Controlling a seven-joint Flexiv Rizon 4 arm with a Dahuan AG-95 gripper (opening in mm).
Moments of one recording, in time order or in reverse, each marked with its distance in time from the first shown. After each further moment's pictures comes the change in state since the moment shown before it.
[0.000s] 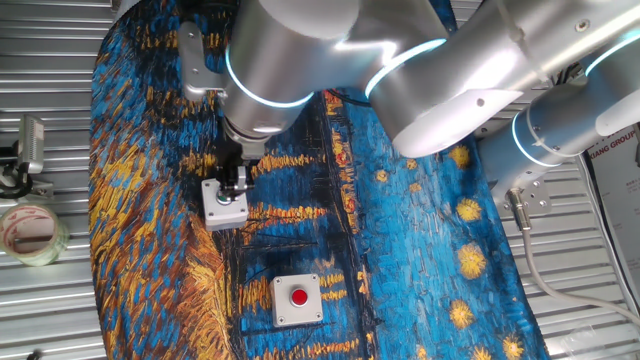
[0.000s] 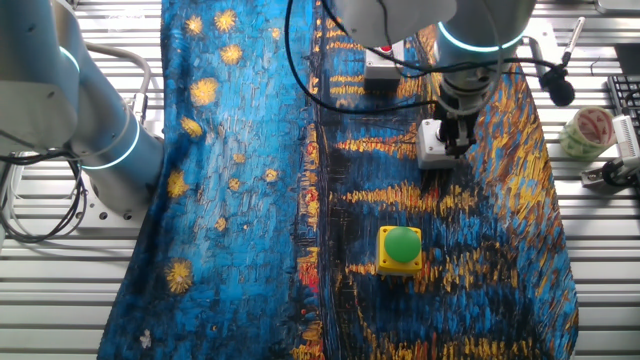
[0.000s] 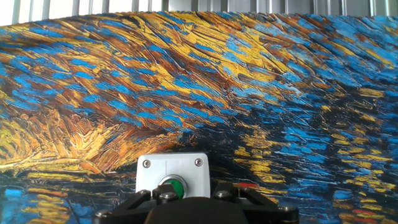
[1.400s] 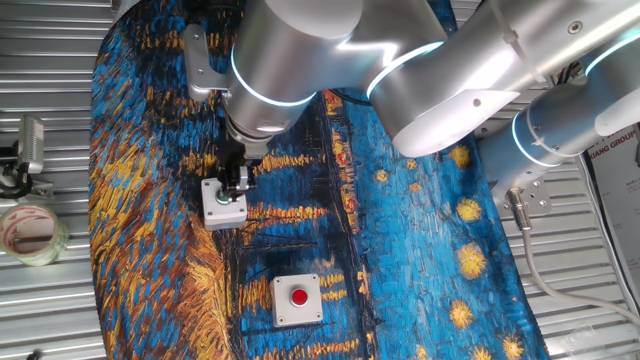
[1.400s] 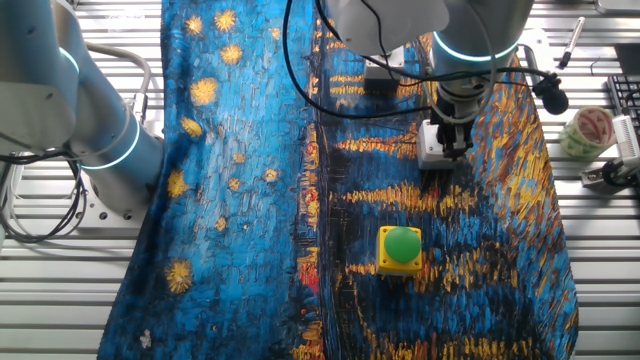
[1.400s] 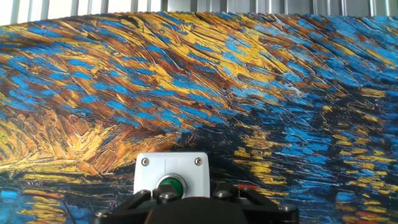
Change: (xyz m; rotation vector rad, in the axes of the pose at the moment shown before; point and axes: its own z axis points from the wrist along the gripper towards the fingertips) arm 0.005 0.001 0.013 -0.025 -0.014 0.002
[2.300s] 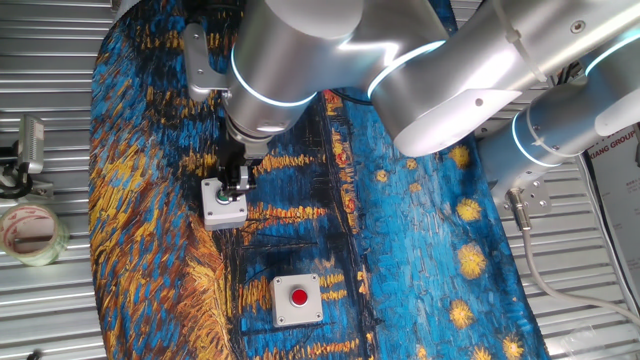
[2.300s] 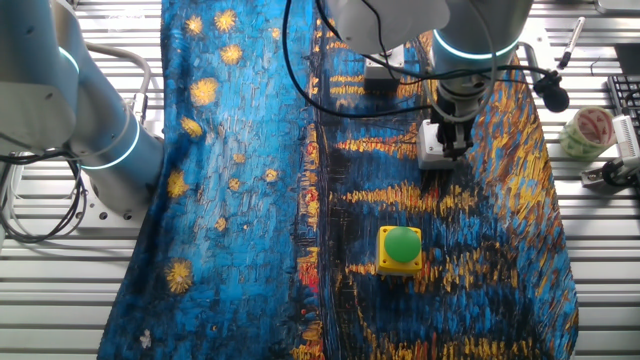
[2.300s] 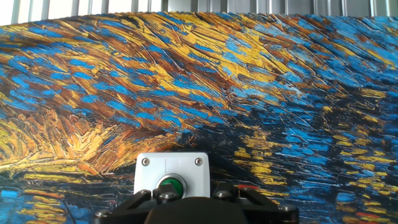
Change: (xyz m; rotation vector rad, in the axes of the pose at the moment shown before) arm 0.000 -0.001 -0.003 0.006 0.002 -0.005
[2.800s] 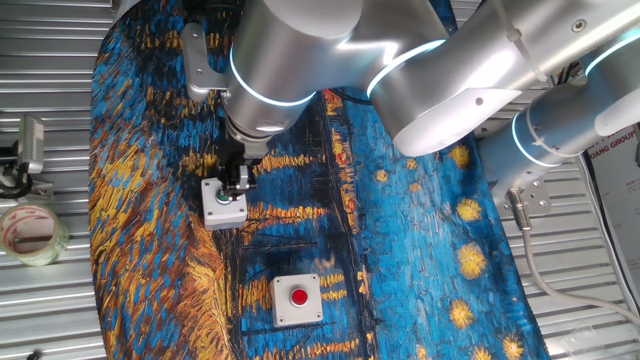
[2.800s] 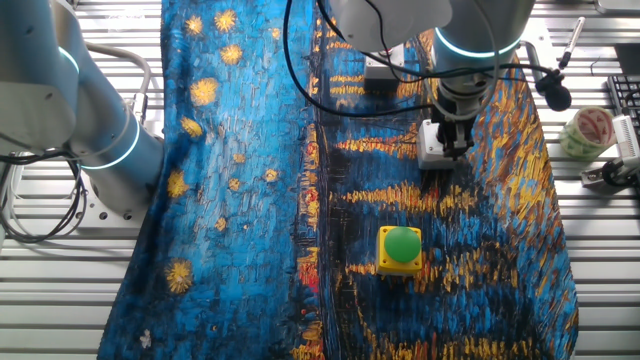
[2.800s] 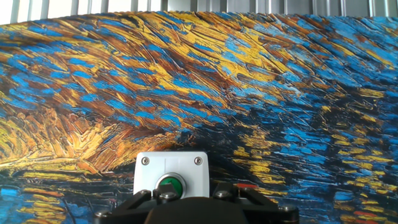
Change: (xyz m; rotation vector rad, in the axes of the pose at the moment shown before) arm 0.000 0.000 -0.001 0.003 0.005 -0.002
